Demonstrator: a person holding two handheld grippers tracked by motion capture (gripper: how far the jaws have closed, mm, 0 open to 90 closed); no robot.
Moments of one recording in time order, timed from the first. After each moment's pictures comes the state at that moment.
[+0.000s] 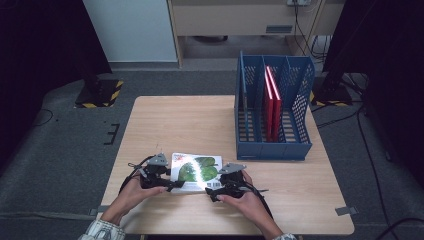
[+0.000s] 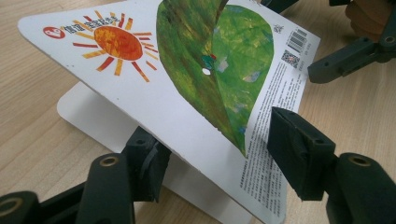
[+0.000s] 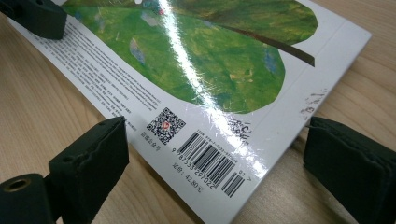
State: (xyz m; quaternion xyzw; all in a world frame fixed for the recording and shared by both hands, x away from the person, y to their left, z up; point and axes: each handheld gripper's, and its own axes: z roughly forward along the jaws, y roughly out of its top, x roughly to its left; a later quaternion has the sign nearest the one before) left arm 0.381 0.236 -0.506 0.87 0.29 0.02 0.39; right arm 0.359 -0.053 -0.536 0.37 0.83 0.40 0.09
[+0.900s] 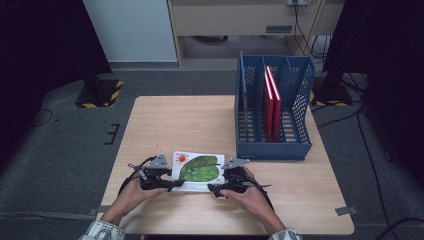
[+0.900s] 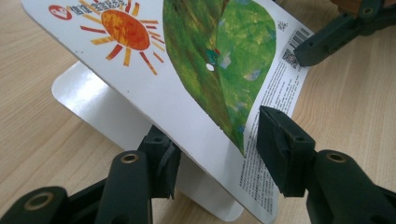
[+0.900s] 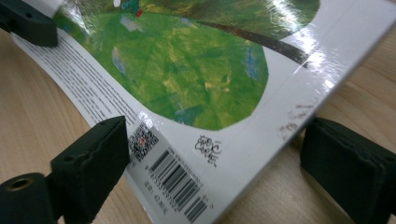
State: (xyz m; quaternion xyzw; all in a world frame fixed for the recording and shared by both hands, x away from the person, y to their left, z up) left arm 0.373 0.232 -0.501 0.88 0.26 0.05 0.40; right arm 0.375 -0.064 -0.534 0.37 0.83 0.41 0.05
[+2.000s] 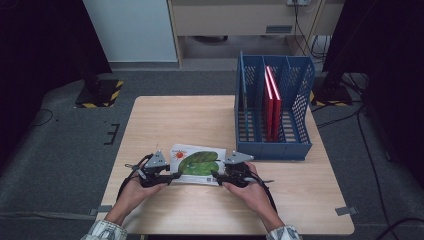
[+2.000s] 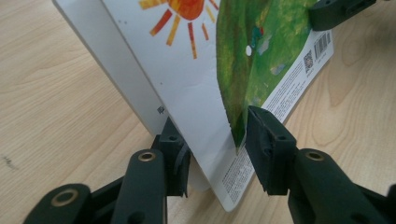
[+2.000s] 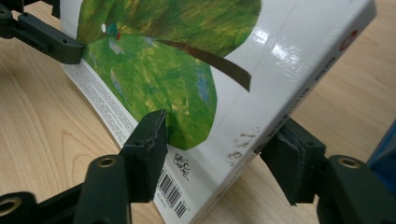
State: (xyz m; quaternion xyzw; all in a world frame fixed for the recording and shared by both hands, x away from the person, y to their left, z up) left arm 0.378 0.237 -0.500 0.86 0.28 0.12 0.41; right arm 0.379 -0.068 -0.506 0.34 0.82 0.44 0.14
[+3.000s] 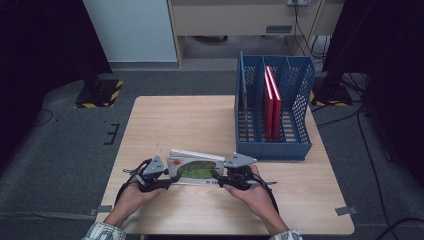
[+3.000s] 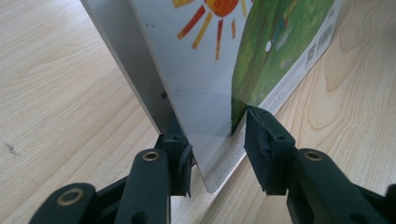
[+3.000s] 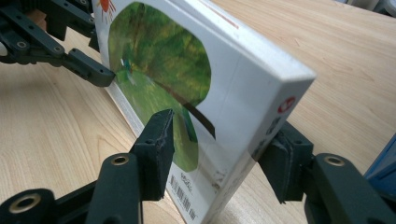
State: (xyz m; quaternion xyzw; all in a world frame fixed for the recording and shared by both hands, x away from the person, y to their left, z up) left arm 0.364 0.240 -0.505 0.86 0.27 0.13 0.40; right arm 0.363 -0.071 -0.484 0.30 0.82 0.46 0.15
